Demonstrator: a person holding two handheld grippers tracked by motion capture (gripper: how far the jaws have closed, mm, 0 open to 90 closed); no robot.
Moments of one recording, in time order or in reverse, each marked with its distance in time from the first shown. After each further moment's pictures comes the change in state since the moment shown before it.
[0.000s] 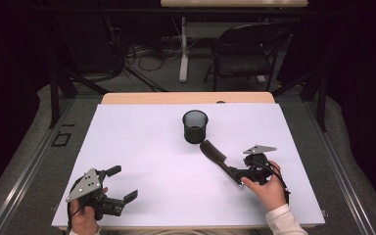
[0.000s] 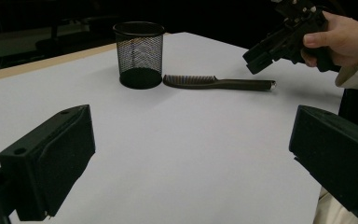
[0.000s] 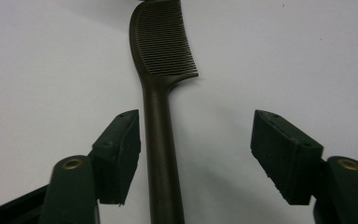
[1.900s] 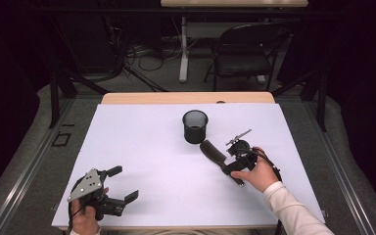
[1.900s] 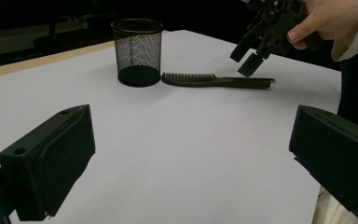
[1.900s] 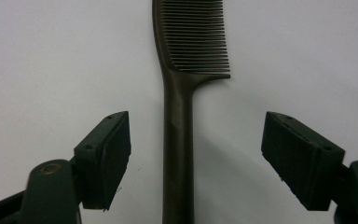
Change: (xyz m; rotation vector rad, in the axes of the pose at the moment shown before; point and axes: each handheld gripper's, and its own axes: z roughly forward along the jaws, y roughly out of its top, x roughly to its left) left arm -0.001 -0.001 0.002 0.006 -0.006 -0.004; right arm 0.015 0.045 0.028 0.261 0.043 -0.126
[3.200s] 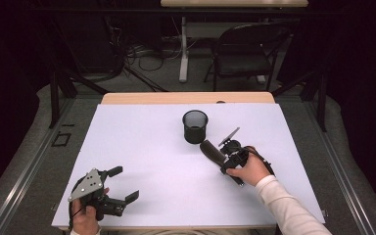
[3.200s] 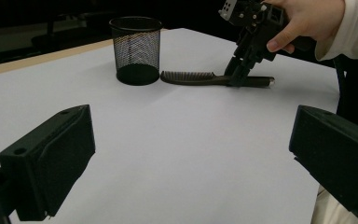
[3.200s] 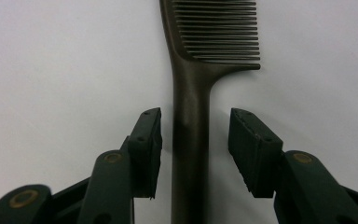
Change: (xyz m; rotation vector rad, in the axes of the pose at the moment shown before) left arm 0.000 0.000 0.001 0.007 -0.003 0.000; right arm 0.002 0.016 0.022 0.242 0.018 -0.011
